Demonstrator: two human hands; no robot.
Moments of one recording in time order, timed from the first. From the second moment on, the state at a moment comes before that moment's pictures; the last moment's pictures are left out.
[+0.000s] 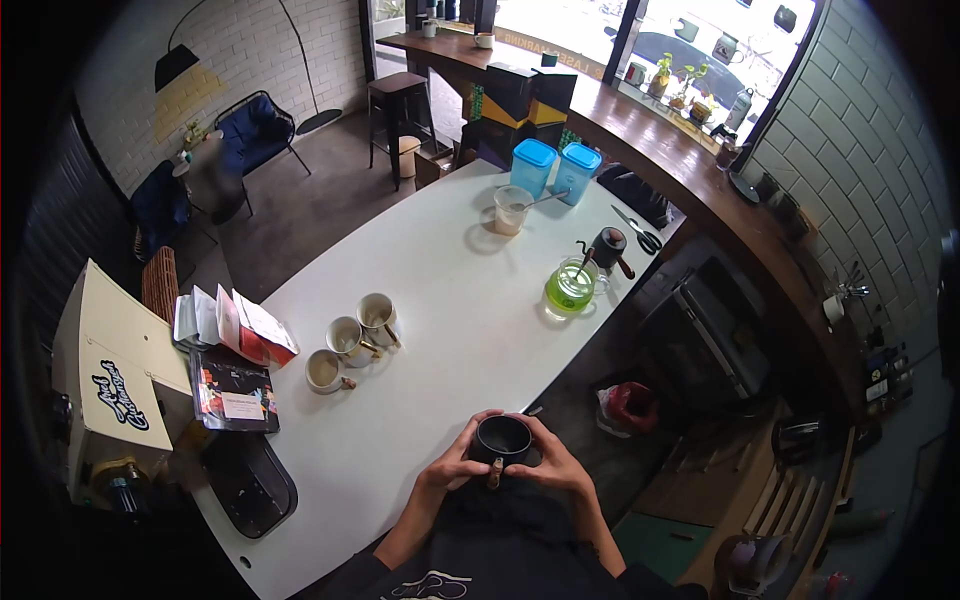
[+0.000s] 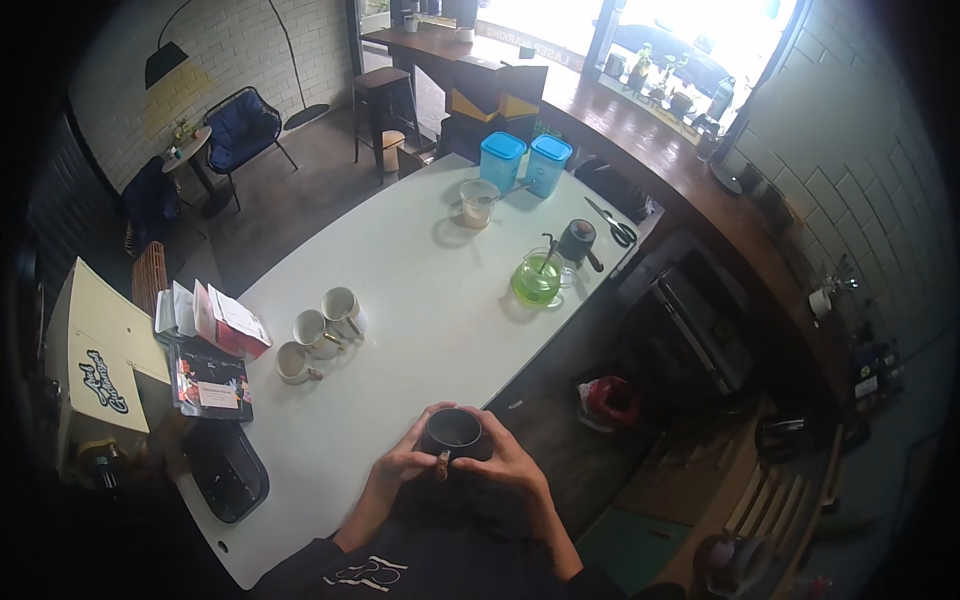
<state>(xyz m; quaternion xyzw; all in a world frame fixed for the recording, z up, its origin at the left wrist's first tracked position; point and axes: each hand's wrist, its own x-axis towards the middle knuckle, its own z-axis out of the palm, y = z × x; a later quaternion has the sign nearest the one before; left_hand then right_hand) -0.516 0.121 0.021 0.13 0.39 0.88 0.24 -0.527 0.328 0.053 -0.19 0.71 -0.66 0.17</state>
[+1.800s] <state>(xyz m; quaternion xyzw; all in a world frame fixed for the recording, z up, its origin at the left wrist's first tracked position) -0.500 0.445 0.008 0.04 0.25 0.78 0.57 -0.316 0.606 0.004 0.29 0.63 -0.65 -0.30</state>
